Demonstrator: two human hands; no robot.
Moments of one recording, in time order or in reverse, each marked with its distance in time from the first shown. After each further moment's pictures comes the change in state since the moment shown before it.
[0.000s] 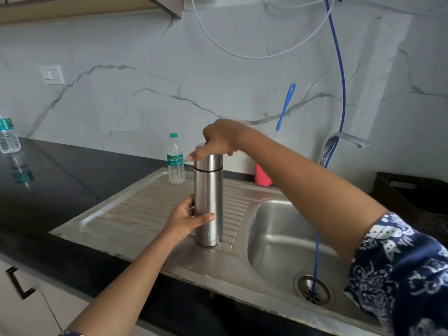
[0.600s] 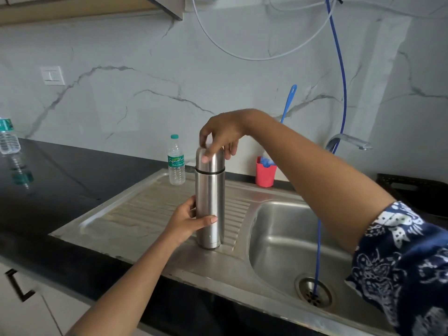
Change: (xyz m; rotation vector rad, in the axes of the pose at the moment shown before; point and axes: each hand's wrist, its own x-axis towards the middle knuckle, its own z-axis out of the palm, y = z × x) left_hand 0.001 0.000 0.000 -0.007 -0.004 0.005; right_hand 0.003 0.003 -0.027 0.282 -0.273 -0.084
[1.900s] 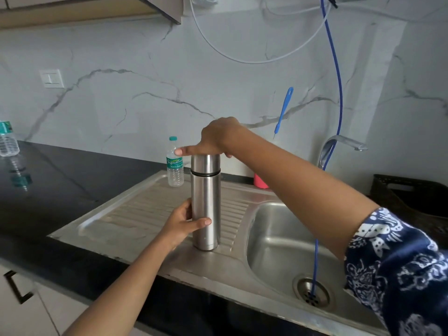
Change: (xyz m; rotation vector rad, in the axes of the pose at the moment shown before) left_hand -0.005 -0.003 -0.006 -0.024 -0.016 -0.003; right_hand -0.001 -0.022 0.022 -0.486 0.245 0.238
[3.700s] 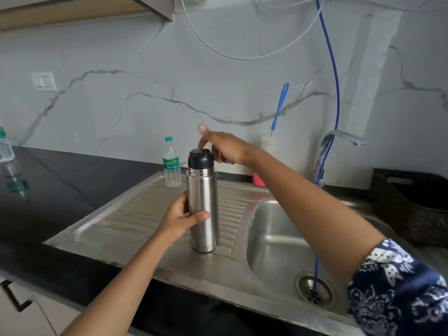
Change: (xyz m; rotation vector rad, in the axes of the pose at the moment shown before) left_hand 0.005 0.020 0.003 0.095 0.035 0.101; right_hand 0.008 0.039 0.063 1.013 0.122 -0.116
